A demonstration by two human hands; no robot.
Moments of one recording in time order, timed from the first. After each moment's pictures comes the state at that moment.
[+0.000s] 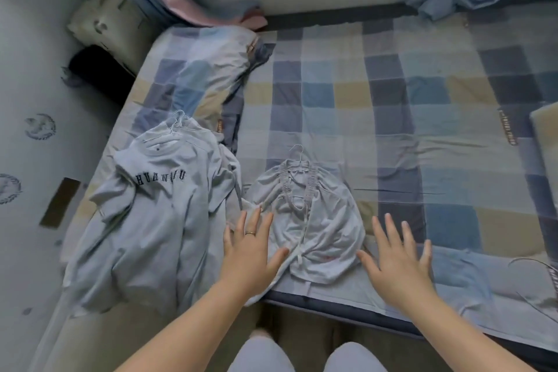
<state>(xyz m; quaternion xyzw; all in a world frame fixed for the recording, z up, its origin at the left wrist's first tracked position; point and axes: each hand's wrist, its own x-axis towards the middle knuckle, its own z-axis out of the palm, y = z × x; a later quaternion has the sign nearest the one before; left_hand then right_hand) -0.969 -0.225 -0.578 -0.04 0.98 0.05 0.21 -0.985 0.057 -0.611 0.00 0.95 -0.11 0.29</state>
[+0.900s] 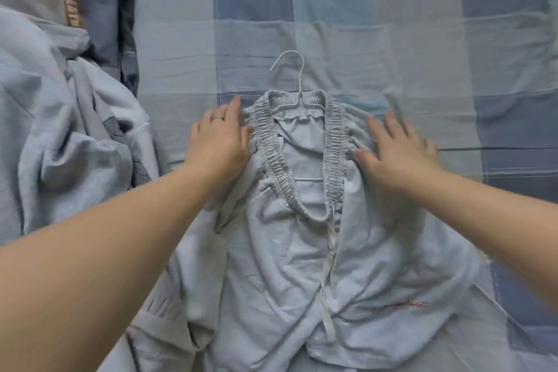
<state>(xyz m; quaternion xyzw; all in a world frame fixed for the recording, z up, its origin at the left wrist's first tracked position) -1.270 -0.356 -1.002 -0.02 0.98 0.12 0.18 -1.242 -0.058 -1.009 0.04 0.95 -0.08 0.29</state>
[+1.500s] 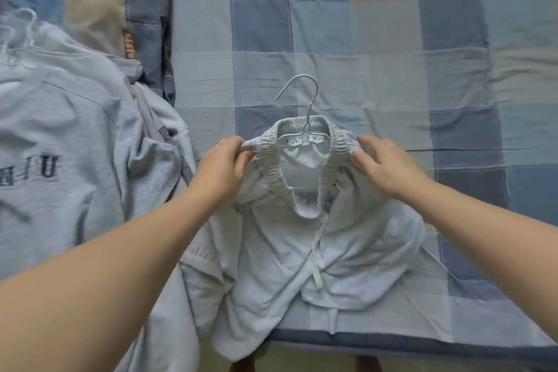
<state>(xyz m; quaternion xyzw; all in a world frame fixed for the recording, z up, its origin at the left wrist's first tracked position) -1.213 -0.364 -0.881 -0.02 0.94 0.29 0.17 -1.214 -0.052 -0.902 0.07 0.92 -0.25 0.30</state>
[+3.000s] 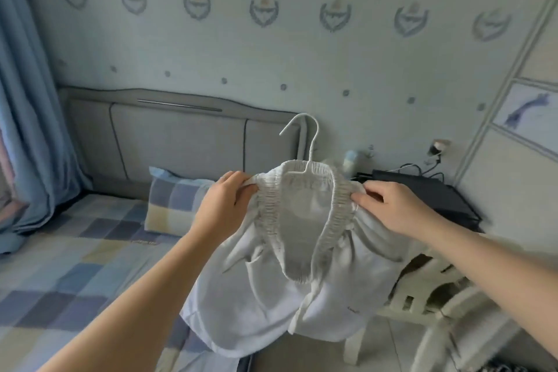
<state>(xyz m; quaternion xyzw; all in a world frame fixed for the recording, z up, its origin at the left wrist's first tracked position) -0.894 -0.082 -0.253 0.68 0.56 0.46 0.03 -0.569 -0.070 -0.204 0.54 0.79 -0.15 -0.26</state>
